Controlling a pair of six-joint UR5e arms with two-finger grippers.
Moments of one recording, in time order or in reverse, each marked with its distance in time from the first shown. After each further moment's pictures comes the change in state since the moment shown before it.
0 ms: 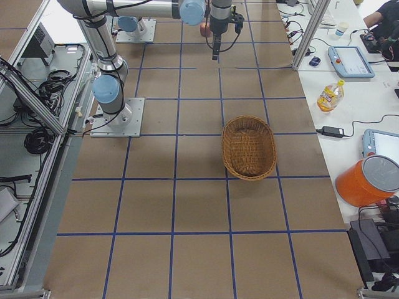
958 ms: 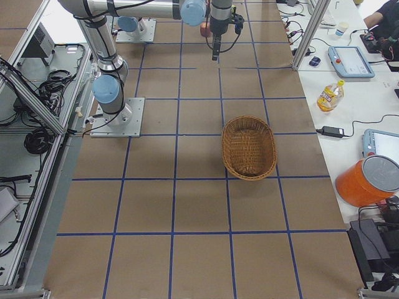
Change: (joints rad) left arm -0.004 -0.064 0.017 0.004 0.009 -0.096; right arm 0.001 0.004 0.001 0.005 -0.004 -0.004
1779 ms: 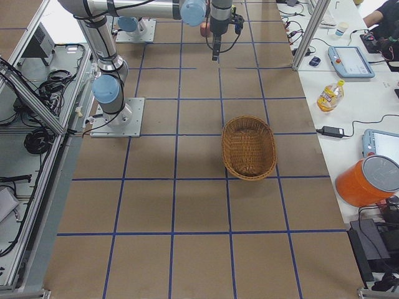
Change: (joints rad) left arm 0.004 -0.009 -0.013 0.013 0.002 0.000; right arm 0.000 0.000 0.000 -0.001 0.000 0.000
